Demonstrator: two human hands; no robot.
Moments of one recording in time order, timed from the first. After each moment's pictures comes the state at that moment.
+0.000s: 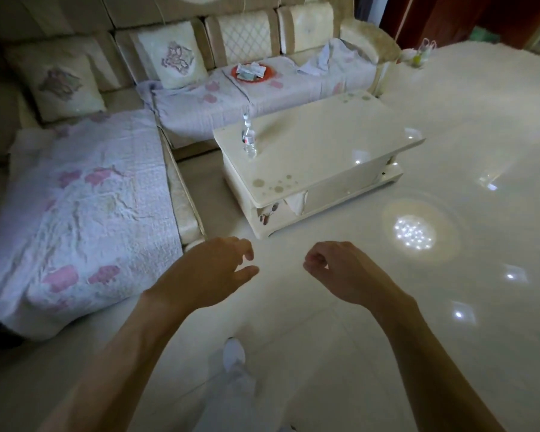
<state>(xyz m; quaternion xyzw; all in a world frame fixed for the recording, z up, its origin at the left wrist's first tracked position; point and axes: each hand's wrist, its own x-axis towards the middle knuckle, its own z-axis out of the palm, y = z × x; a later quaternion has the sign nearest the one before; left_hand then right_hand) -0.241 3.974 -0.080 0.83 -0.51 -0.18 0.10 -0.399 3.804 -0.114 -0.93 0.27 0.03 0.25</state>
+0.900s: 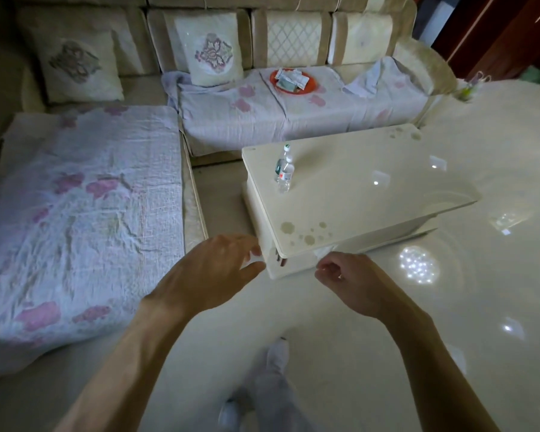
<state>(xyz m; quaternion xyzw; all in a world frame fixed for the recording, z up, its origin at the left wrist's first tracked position) 0.072 3.863 -0.100 0.85 -0.46 -0.18 0.20 -0.080 3.669 -0.117 -0.93 0.26 0.08 0.25</state>
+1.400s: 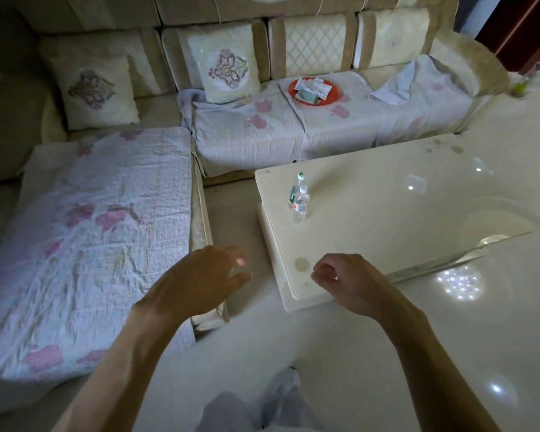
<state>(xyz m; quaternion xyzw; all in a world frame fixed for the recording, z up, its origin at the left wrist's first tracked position) 0.199 3.738 -0.105 0.88 -0.40 -0.22 0.11 0.061 3.527 -0.142 -0.93 0.21 0.09 0.27</state>
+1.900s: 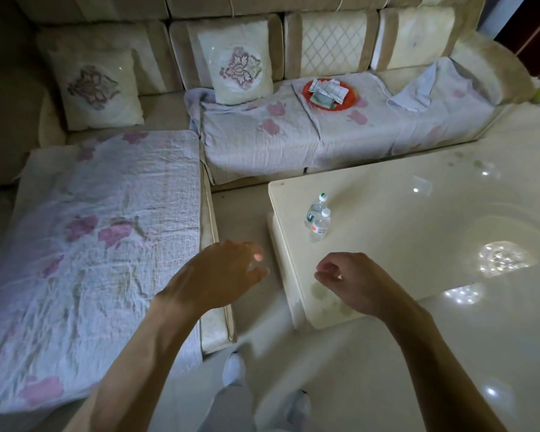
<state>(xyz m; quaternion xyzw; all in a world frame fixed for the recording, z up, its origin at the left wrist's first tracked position) 0.341 3.708 -0.110 0.87 -0.41 -0.24 0.12 0.208 3.512 -0.142 -0.93 0.21 0.12 0.28</state>
